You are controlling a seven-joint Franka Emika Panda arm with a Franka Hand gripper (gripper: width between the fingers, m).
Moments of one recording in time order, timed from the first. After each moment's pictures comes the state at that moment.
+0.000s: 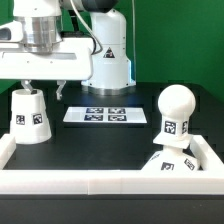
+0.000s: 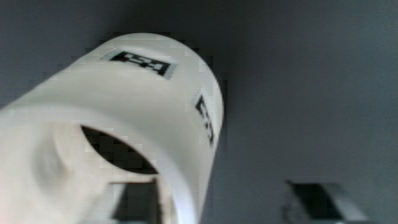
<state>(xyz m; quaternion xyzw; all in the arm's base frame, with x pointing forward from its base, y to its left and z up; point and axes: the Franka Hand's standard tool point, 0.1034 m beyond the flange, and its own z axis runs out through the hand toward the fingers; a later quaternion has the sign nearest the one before) 0.440 -0.152 0.079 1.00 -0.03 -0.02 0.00</state>
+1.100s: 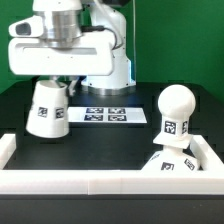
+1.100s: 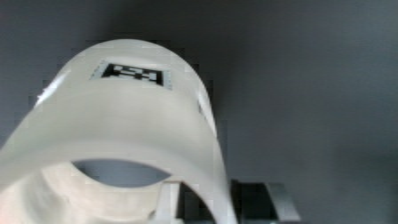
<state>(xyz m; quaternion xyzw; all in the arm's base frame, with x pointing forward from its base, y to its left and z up) 0.458 -0.079 0.110 1.00 -0.07 -0.03 -0.02</state>
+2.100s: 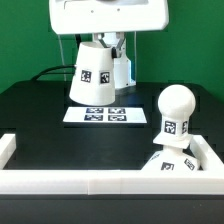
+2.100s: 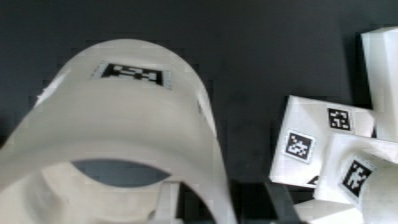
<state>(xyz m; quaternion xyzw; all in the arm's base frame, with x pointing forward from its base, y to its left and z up) 0.511 -0.014 0.182 0.99 -0.13 -0.04 -0.04</state>
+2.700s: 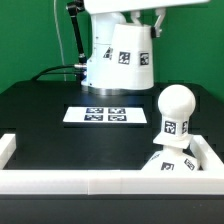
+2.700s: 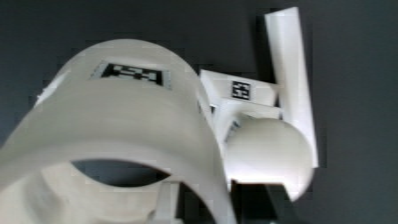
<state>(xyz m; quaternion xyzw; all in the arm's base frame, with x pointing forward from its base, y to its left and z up) 0.554 0.067 0.233 0.99 -0.13 -0.02 -0.06</state>
